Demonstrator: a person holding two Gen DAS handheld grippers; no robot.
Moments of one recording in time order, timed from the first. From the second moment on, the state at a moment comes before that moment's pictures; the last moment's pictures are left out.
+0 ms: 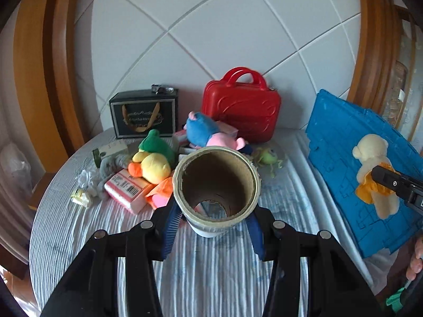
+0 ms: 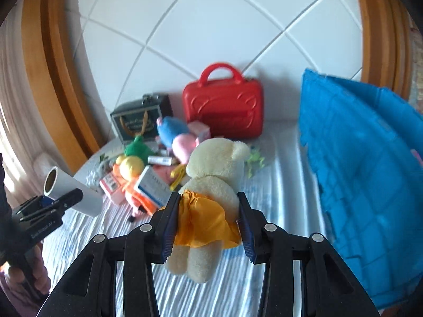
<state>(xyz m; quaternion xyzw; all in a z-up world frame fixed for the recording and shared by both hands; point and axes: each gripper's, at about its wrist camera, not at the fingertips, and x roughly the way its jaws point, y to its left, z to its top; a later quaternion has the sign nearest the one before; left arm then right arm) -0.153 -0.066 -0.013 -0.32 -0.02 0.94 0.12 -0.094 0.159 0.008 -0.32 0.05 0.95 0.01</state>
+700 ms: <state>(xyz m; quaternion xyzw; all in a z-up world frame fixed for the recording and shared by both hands) -0.062 0.317 0.126 -0.20 -0.02 0.96 0.18 0.003 0.472 0.141 -0.19 0.01 0.98 0.02</state>
